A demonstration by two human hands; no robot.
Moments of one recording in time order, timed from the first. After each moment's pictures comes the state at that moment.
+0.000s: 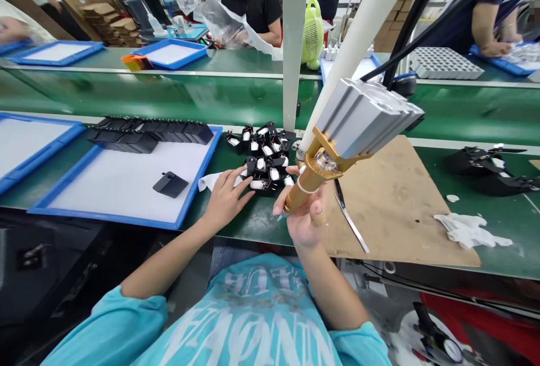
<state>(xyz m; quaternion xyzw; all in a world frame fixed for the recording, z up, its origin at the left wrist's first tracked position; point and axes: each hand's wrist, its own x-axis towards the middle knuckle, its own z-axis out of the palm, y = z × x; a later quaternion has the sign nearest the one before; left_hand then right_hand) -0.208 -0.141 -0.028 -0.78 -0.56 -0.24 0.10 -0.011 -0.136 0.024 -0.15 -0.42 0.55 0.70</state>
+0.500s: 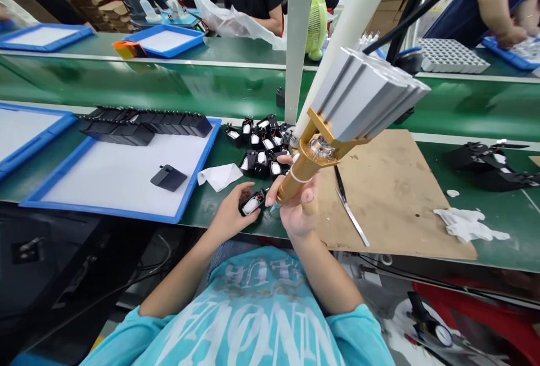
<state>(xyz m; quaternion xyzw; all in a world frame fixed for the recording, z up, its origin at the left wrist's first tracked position) -0.188 -0.174 -0.036 -0.67 -0.62 -0.32 -0.27 -0.027 -0.131 0.030 -0.14 -0.42 0.56 0.70</state>
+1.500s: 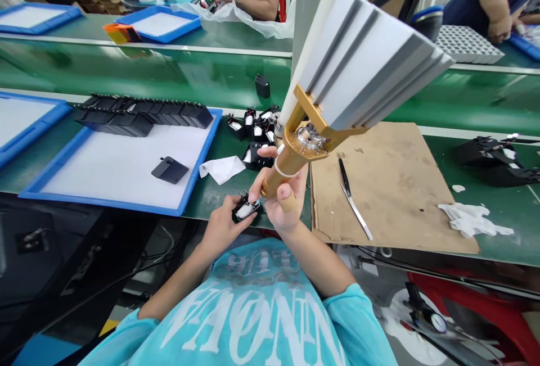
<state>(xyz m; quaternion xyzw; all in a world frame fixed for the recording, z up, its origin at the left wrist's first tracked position) -0.195 -0.216 -0.043 -0.65 -0.67 -0.30 -0.20 -0.059 -0.139 0.040 -0.15 -0.44 0.57 0.68</state>
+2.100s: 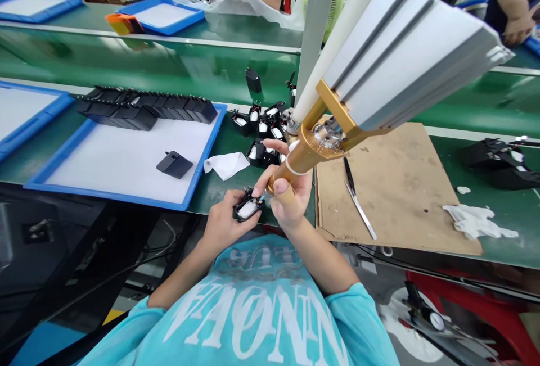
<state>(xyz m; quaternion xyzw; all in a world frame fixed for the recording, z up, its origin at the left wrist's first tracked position) -0.187 -0.217 -0.017 -0.65 -0.66 -0.34 -0.16 -0.061 -0.136 0.038 -0.18 -0.46 0.54 0.68</state>
